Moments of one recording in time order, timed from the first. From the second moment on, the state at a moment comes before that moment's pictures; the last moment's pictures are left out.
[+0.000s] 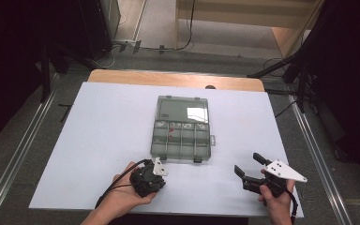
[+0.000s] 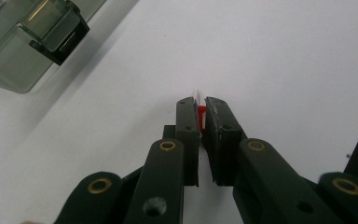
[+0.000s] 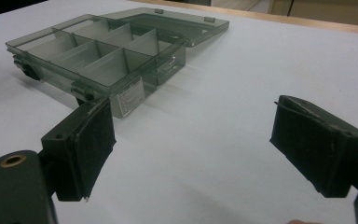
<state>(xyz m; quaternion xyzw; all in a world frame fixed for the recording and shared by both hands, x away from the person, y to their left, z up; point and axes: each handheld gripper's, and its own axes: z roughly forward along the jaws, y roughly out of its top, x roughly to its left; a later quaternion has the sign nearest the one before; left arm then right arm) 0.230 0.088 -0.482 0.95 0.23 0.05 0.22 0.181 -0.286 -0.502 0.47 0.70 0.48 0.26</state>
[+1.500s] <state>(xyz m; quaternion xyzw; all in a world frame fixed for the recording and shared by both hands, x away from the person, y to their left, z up) 0.257 0.091 -0.451 0.94 0.23 0.04 0.26 0.181 -0.287 -0.502 0.47 0.69 0.48 0.26</state>
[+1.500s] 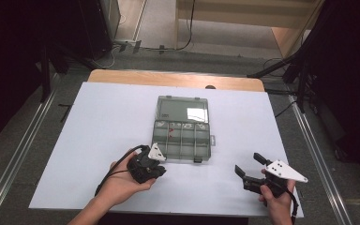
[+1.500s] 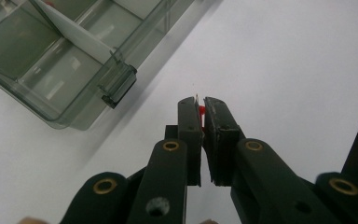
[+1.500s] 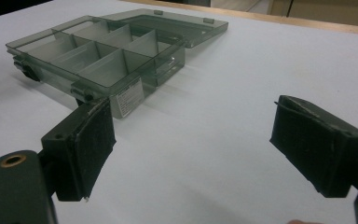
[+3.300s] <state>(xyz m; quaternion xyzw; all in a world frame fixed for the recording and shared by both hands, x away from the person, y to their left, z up) 0.301 0.082 -0.423 0.93 0.24 0.04 0.28 0.181 -0.287 -0.502 0.47 0.69 0.48 0.26</state>
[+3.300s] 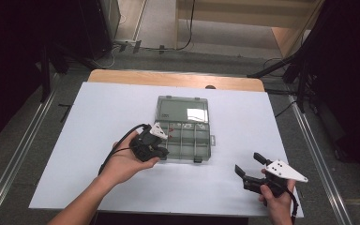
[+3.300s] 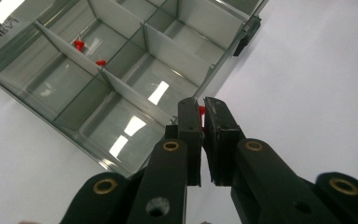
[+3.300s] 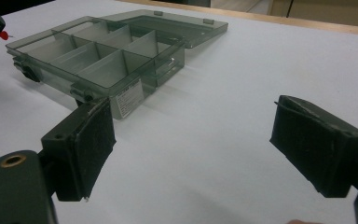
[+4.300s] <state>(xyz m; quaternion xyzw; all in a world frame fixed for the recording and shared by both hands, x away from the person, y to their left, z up) 0.335 0.071 -0.415 0.92 0.25 0.02 0.28 0.181 -0.289 -0.502 0.47 0.69 0.48 0.26</state>
